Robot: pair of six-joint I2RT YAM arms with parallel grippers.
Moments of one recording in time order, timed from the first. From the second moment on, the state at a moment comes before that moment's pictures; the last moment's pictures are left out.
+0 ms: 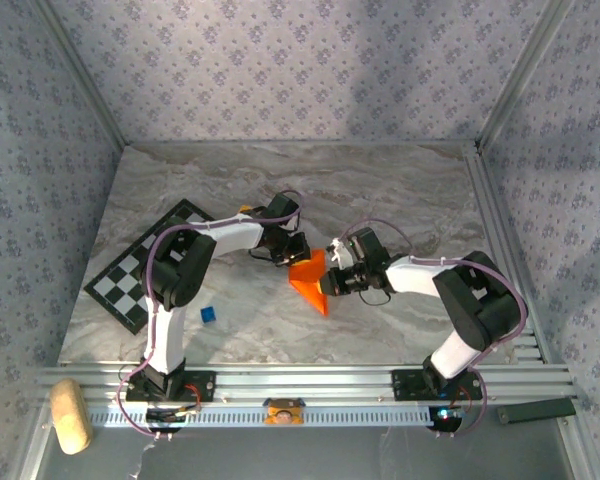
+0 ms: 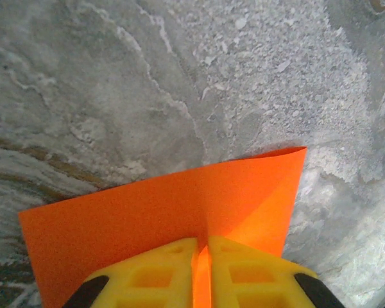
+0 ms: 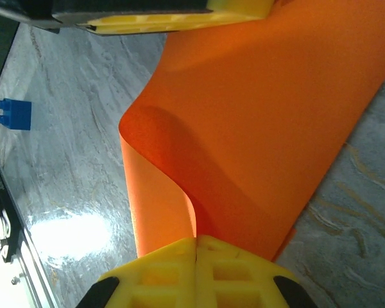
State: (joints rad) left arm -0.64 2.01 1.28 -0.40 0.40 -0.81; right arm 0.55 1.61 0.66 -0.01 -0.61 0.37
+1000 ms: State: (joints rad) left arm -0.64 2.01 1.28 -0.40 0.40 -0.81; right arm 0.55 1.65 0.70 -0.06 -0.55 0.35
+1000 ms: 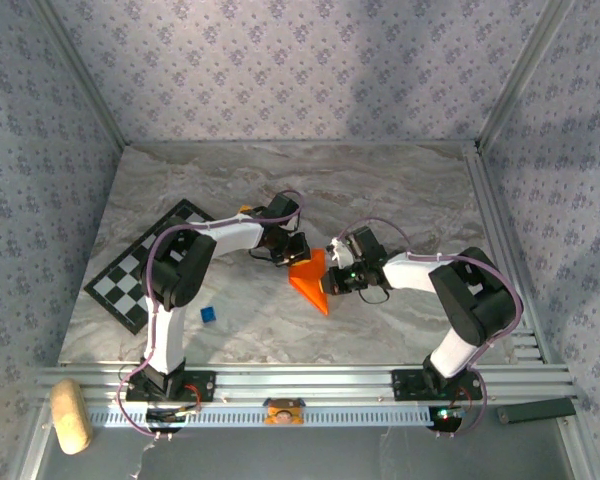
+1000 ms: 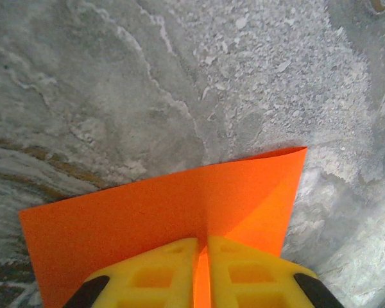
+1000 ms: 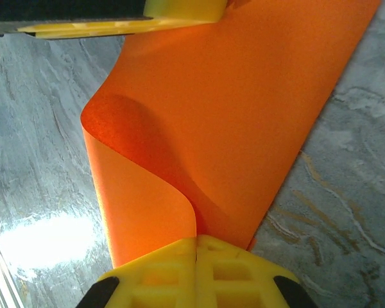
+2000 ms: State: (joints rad) left arm -0.64 2.01 1.28 -0.40 0.40 -0.81; right arm 0.55 1.65 0.71 -0.08 -0.53 0.35
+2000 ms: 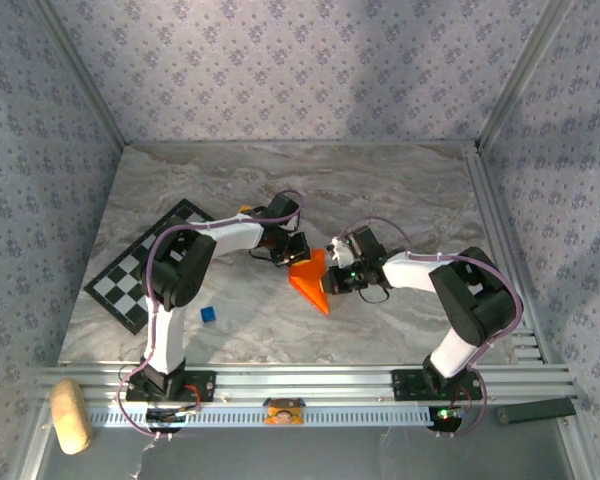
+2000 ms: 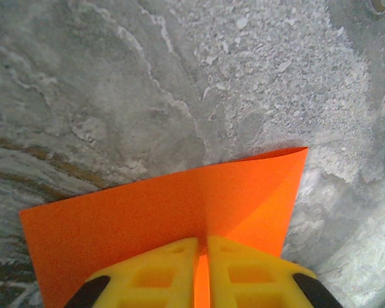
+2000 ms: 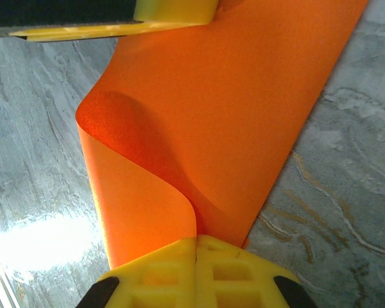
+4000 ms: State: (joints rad) left arm -0.78 1.62 0.70 0.23 0.40 -1.15; right arm 0.56 1.66 0.72 -0.09 -0.53 0.35
